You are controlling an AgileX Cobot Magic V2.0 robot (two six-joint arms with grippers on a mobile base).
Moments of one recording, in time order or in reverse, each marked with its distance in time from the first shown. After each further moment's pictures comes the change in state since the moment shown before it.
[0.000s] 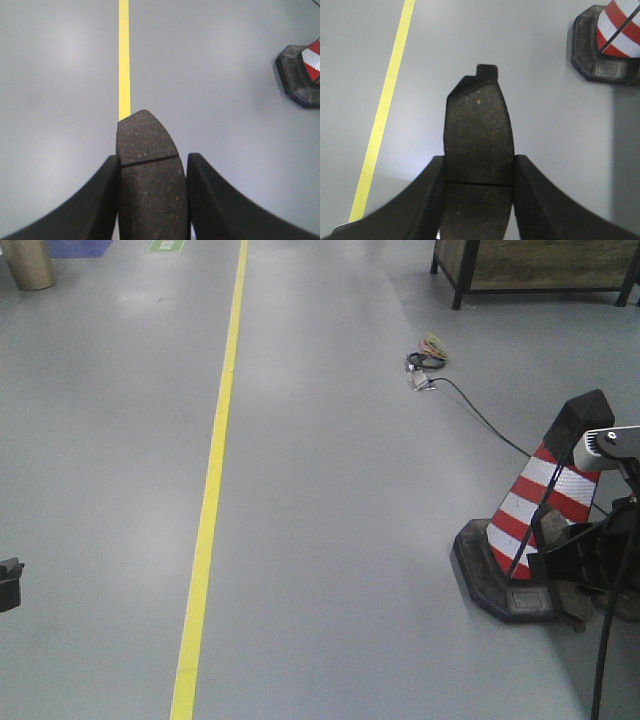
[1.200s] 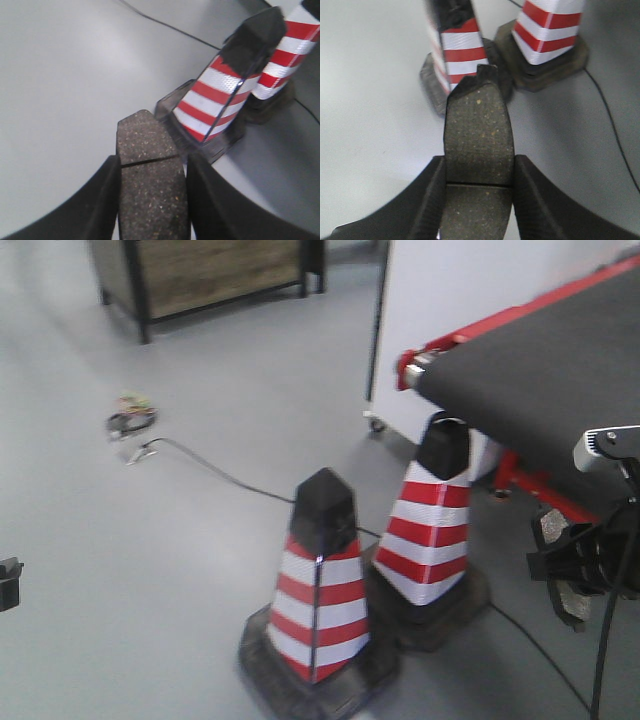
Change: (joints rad) left arm 0.000 0.000 0.000 0.000 -0.001 0.000; right arm 0.000 0.000 0.000 0.001 -0.001 0.000
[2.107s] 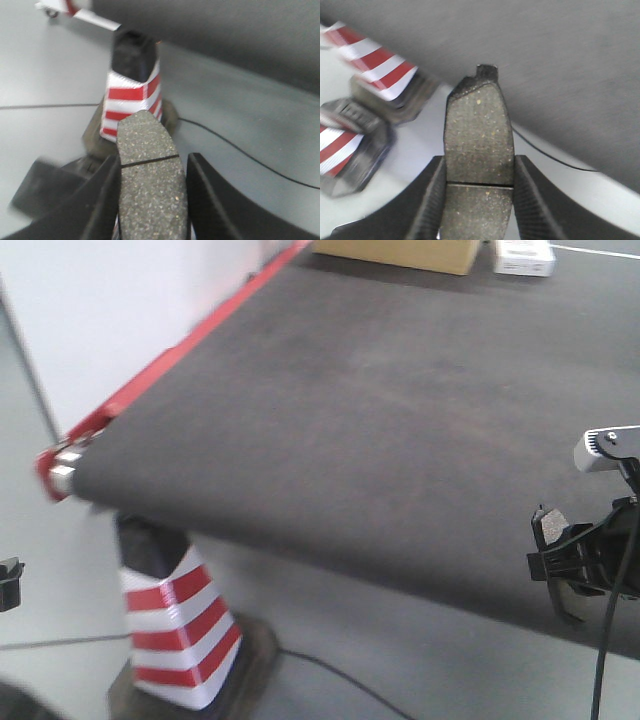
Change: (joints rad) left arm 0.000 0.000 0.000 0.000 -0.001 0.000; right arm 0.000 0.000 0.000 -0.001 0.000 0.000
